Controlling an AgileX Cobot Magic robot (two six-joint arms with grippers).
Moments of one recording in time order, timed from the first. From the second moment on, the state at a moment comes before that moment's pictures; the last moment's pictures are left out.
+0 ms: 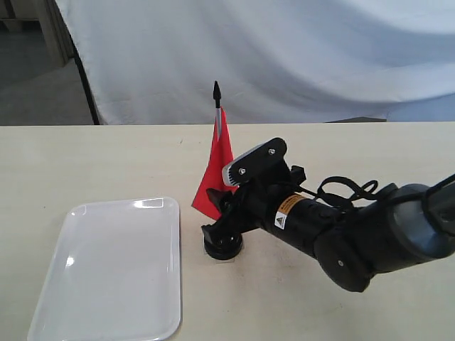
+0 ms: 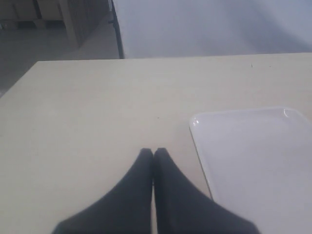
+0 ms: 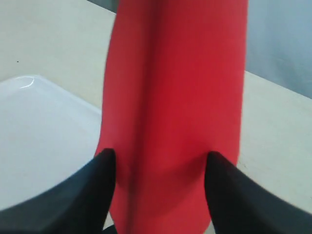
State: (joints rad) left arm 0.01 0.00 0.00 0.03 0.35 0.01; right arm 0.61 1.90 -0.76 -0.06 -0.72 -0.08
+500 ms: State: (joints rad) left arm 0.01 0.00 0.00 0.03 0.35 0.01; right arm 0.62 1.93 -0.78 -0.10 -0.72 -0.06
